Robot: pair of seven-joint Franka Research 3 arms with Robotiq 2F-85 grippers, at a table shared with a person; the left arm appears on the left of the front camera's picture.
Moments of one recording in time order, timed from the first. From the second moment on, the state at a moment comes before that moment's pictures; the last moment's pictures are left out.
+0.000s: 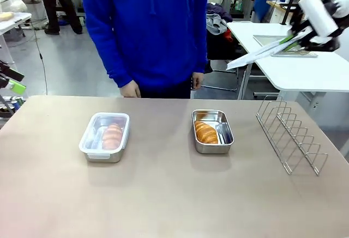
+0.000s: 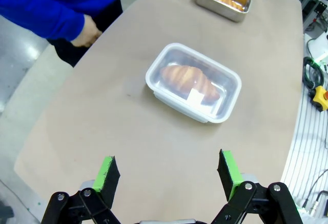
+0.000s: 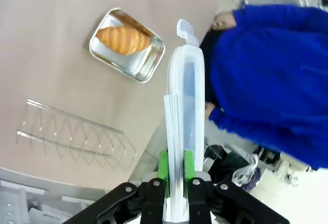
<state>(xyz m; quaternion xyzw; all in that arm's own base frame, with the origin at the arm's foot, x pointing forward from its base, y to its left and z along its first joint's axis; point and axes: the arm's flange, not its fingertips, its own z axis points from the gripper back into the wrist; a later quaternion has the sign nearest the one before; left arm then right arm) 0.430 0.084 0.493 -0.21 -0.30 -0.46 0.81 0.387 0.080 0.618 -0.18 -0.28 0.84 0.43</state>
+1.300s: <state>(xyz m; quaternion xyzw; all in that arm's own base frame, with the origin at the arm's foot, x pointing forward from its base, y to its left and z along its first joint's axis) 0.430 0.084 0.493 -0.21 -0.30 -0.46 0.81 0.420 0.088 0.593 -0.17 -0.27 0.85 0.42</state>
